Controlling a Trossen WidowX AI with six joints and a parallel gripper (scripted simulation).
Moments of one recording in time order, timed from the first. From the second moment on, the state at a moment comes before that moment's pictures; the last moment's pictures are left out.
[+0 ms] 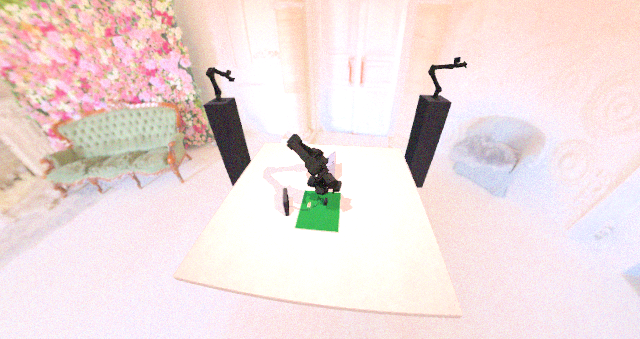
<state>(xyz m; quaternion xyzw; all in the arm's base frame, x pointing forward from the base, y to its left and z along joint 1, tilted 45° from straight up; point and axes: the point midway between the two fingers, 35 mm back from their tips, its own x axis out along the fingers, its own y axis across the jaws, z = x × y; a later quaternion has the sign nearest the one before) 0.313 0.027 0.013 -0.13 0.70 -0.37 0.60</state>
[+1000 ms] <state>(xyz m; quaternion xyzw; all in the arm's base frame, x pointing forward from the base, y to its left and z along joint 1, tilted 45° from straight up) 0.310 -0.033 -0.043 -0.13 0.70 -0.38 0.59</state>
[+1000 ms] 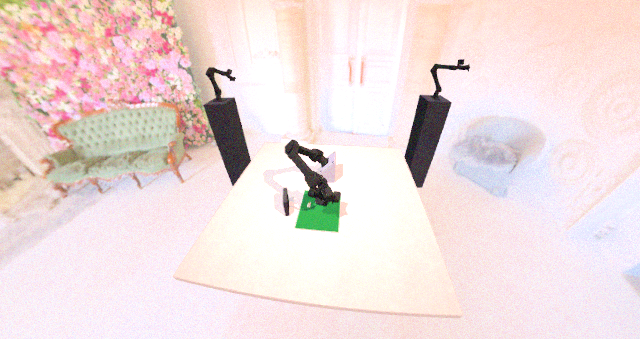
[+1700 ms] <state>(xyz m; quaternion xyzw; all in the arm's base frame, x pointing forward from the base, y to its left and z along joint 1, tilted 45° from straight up) 0.308 -0.040 -0.050 -0.13 0.70 -0.38 0.59</state>
